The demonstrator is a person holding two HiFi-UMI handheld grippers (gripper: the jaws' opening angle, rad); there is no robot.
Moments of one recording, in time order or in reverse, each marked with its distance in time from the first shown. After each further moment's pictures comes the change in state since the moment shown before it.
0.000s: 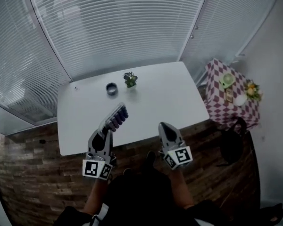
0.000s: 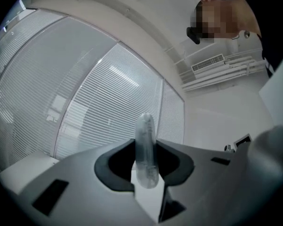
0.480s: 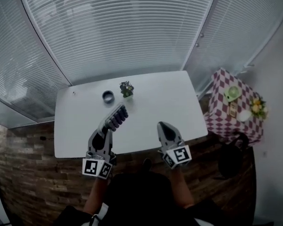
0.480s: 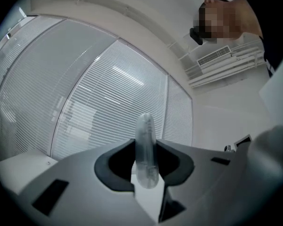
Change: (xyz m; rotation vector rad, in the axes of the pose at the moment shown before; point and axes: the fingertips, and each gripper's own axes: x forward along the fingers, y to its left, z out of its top) left arm 0.080 -0.019 -0.010 0.003 -0.012 0.096; right arm 0.055 -0.079 0.013 -0.016 0.014 0.111
